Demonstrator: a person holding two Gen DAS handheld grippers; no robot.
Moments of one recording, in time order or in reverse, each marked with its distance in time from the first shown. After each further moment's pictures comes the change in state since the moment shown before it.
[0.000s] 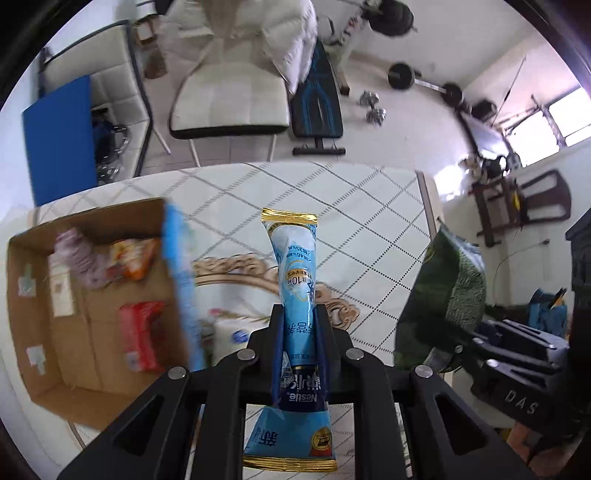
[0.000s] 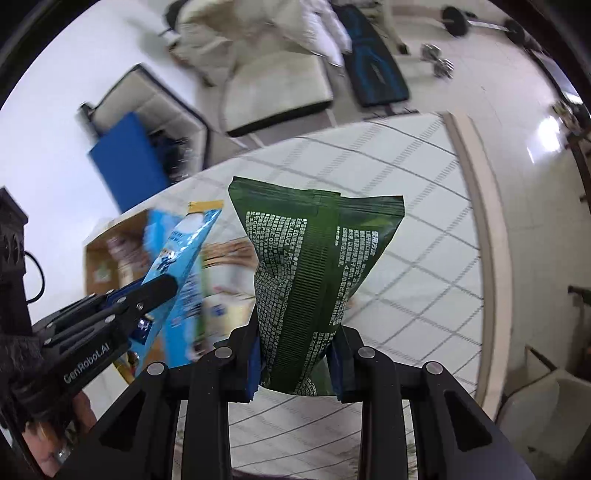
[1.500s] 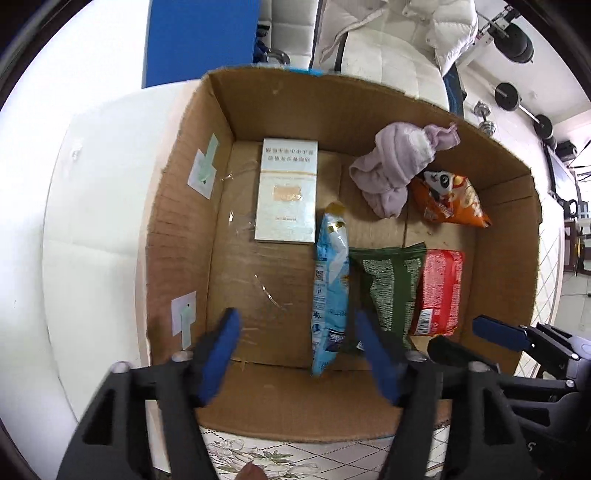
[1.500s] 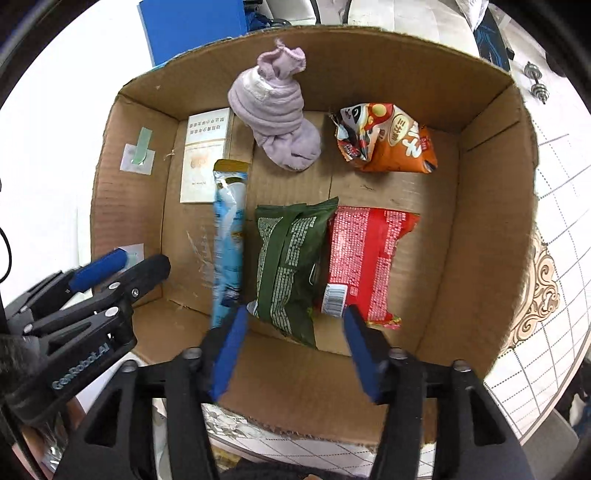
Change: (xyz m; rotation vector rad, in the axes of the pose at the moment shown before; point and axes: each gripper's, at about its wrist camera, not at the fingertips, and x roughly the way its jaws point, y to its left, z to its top) left arm -0.001 0.300 -0.074 -0.228 0.110 0.208; right arm 0.201 0.281 -0.054 -0.250 0.292 -0.092
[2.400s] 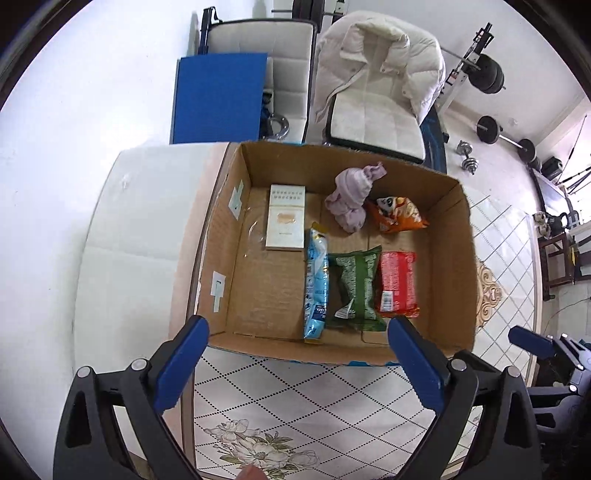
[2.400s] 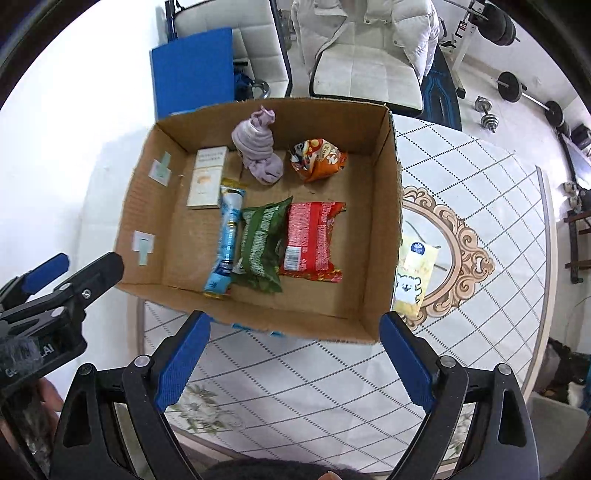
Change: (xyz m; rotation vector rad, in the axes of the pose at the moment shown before) left arm -0.098 -0.019 -0.076 0.020 -0.253 0.011; right arm -0.098 -0.004 -0.106 0.028 -0.254 -0.083
